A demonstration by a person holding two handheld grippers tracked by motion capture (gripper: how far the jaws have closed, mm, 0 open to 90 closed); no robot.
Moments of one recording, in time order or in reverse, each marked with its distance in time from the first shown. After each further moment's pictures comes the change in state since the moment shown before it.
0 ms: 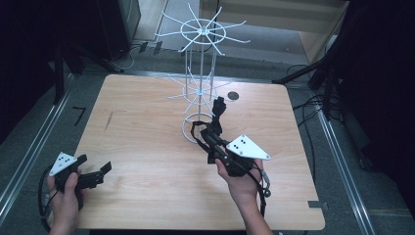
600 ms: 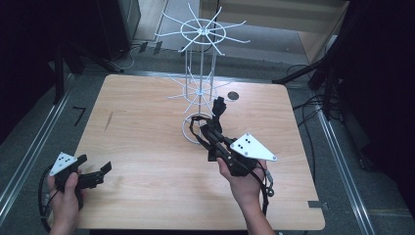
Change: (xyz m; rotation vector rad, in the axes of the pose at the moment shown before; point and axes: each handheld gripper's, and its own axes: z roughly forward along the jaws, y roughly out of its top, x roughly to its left) left arm 0.000 0.000 0.000 0.002 0.001 0.001; right arm 0.003 0.018 -0.011 -0.069 0.016 -0.017
